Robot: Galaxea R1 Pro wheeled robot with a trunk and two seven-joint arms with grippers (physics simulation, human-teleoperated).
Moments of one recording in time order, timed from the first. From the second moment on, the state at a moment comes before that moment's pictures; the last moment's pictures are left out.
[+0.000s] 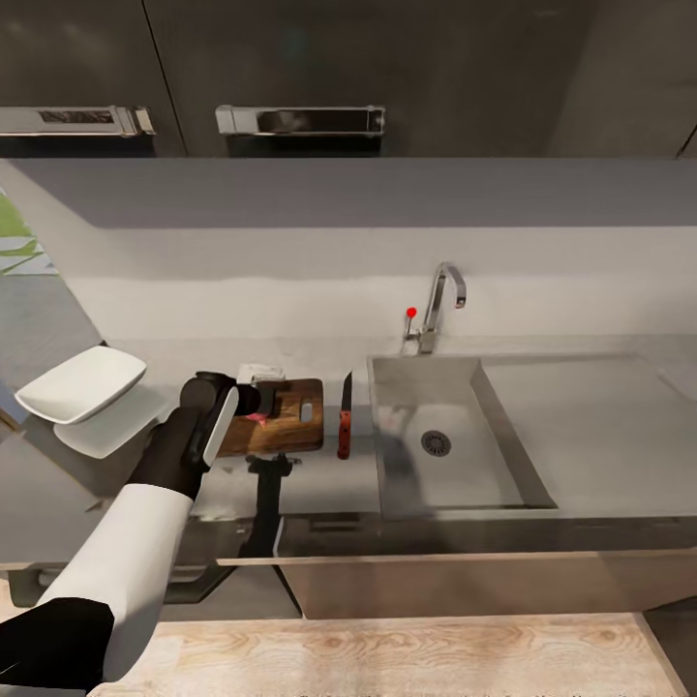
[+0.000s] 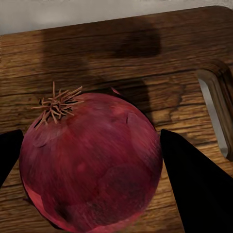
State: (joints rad) left arm -0.96 -0.03 -0.09 -1.07 0.03 1.00 -0.03; right arm -0.24 0.12 -0.06 -0.02 0.12 -0.80 -0.05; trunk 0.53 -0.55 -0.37
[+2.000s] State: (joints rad) left arm -0.96 -0.02 0.03 -1.41 0.02 1.01 -0.03; right arm -0.24 0.12 -0.06 -0.02 0.12 -0.80 -0.05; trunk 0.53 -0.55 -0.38
